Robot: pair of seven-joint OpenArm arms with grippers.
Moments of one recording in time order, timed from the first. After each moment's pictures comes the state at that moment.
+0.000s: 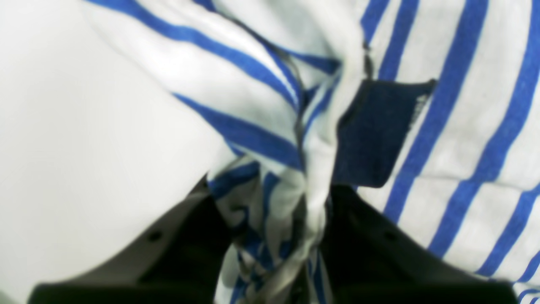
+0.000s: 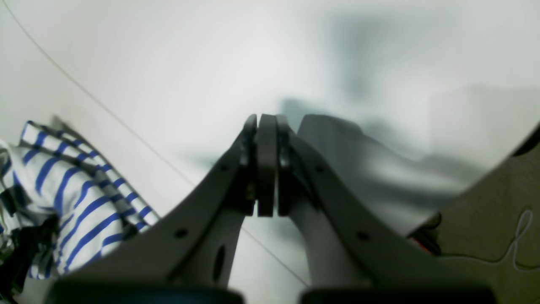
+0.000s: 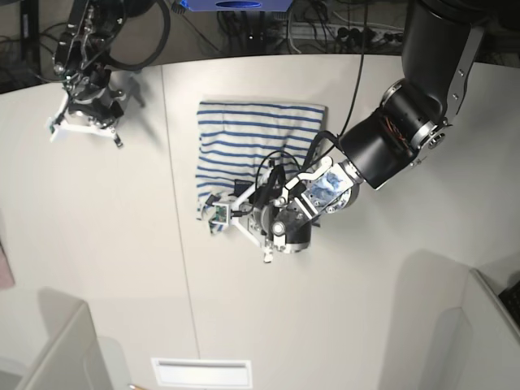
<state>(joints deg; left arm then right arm) -37.9 -9.8 58.5 61.6 -9.7 -40.3 48.9 -20.6 1.2 19.4 109.0 33.7 -30.5 -49.4</state>
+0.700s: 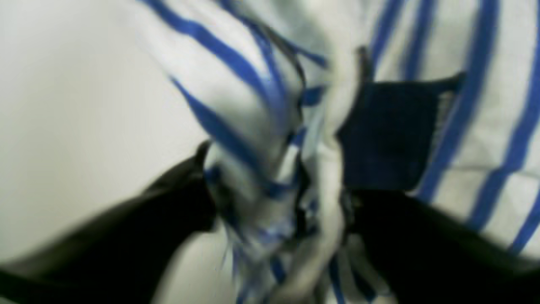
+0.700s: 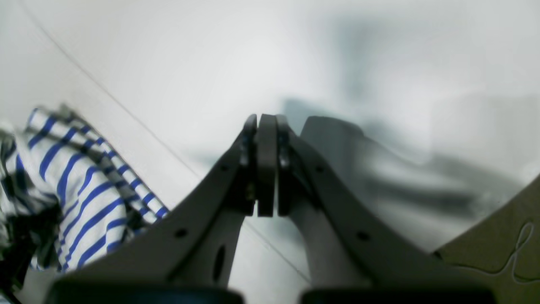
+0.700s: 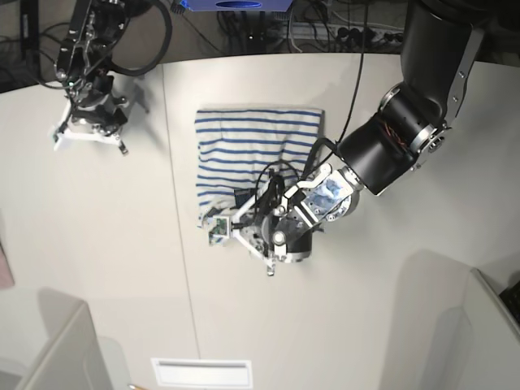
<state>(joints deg) -39.2 -9.2 54.7 62.8 -7.3 -40.1 50.0 -19.5 2.1 16.8 108.9 33.3 -30.5 -49.4</state>
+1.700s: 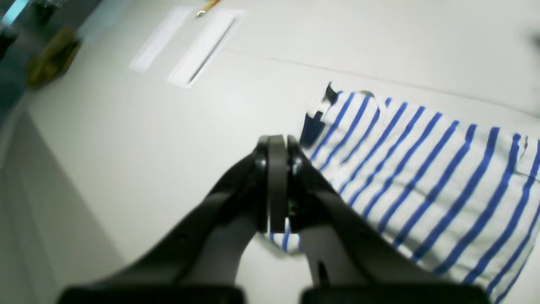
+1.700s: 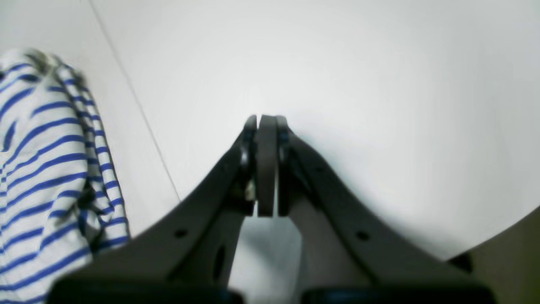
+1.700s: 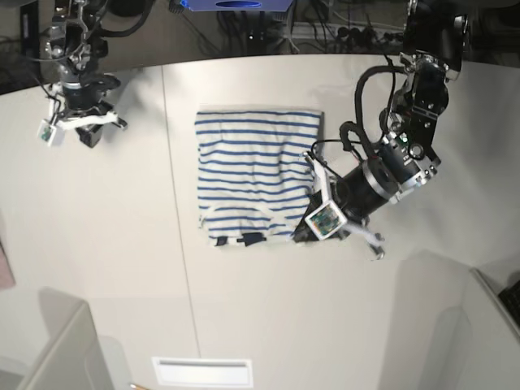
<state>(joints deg) 0.4 -21.3 9.6 112.2 -6.9 -31.8 31.2 -31.9 12.6 11.3 111.2 31.1 -14.0 -24.7</state>
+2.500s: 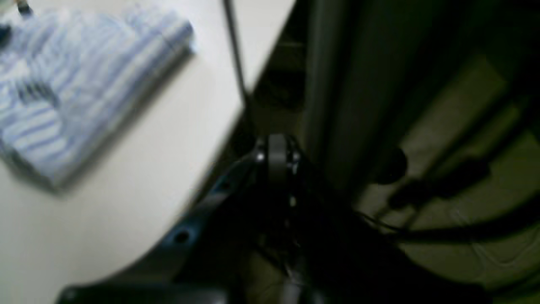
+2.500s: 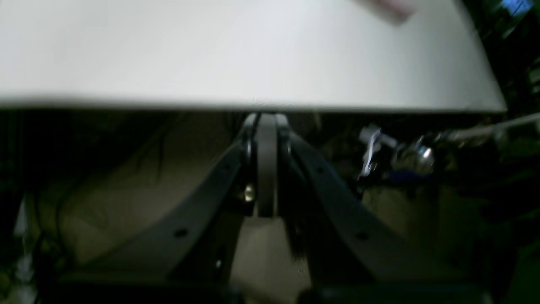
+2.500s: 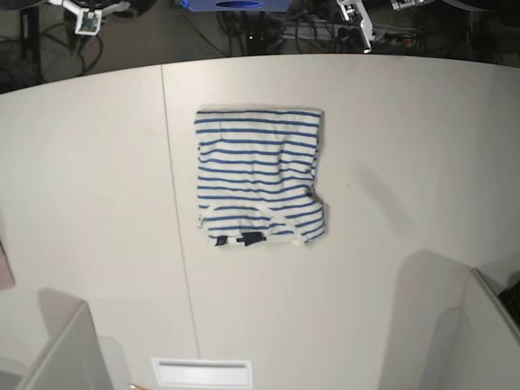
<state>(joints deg) 48.7 -25.7 6.7 89.2 36.3 -29.7 -45.9 -56.2 -7.9 22.6 96.7 -17.8 -8.8 17.0</state>
